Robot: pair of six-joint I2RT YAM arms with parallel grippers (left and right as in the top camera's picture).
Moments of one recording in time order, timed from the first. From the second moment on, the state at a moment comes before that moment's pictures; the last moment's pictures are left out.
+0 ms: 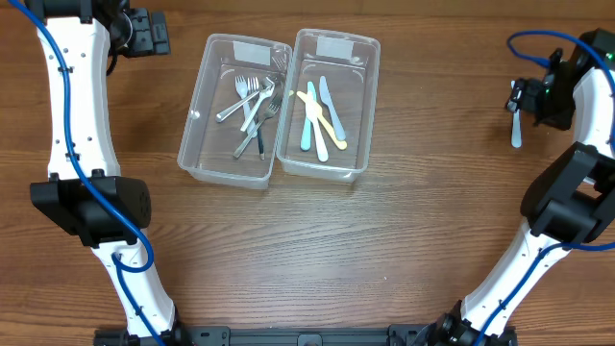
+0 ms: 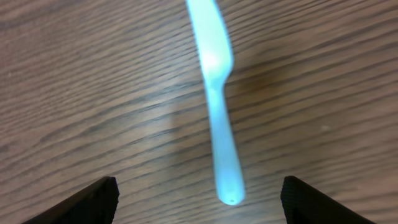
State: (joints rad) left arm 0.10 2.20 2.50 -1.44 -0.05 -0.11; right arm -0.44 2.33 2.09 -1.10 -0.10 -0.12
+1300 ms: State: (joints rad) left arm 0.10 2.20 2.50 -1.44 -0.05 -0.11; right arm -0.44 2.33 1.88 -1.00 0.01 -0.06
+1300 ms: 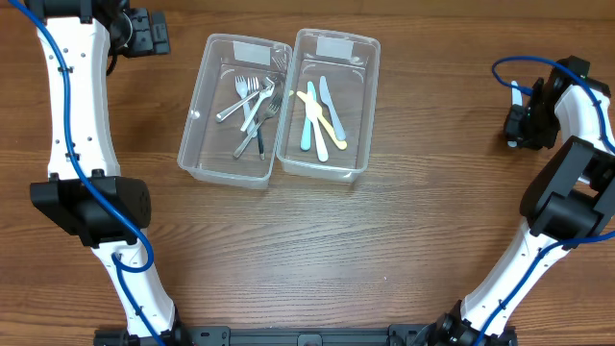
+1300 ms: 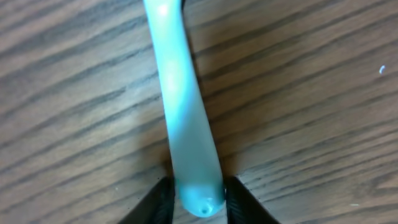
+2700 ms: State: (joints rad) left arm 0.10 2.20 2.50 -1.44 -0.05 -0.11; right arm -0.41 2.32 1.88 -0.81 -0.01 0.03
